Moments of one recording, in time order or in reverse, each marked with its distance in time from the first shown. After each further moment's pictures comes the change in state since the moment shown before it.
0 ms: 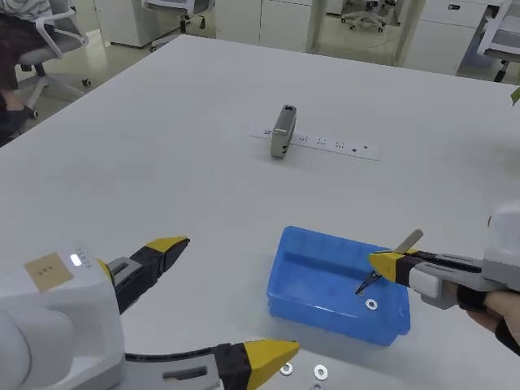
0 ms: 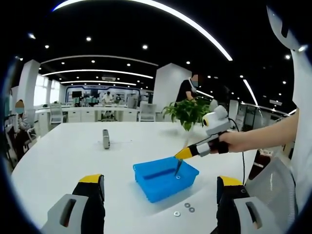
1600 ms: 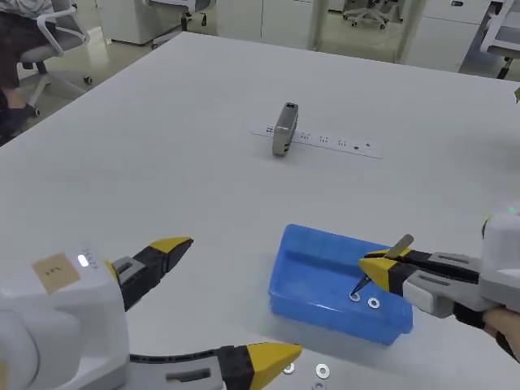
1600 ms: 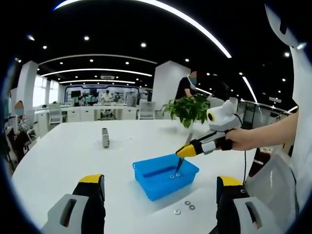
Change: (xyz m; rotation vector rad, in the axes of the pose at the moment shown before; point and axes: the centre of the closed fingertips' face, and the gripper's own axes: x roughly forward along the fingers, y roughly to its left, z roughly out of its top) left arm 0.001 0.001 -0.006 0.014 0.023 -0.004; right arm -0.013 0.031 0.010 -0.181 -0.050 0.047
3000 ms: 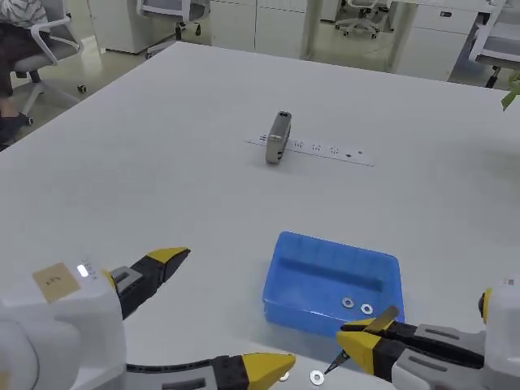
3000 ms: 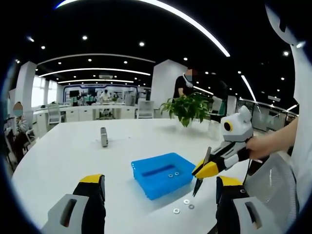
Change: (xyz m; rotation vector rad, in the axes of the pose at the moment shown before) left arm 0.001 -0.003 -0.001 0.007 0.009 -0.011; right arm -0.012 0.071 -0.044 0.108 0.057 0.135
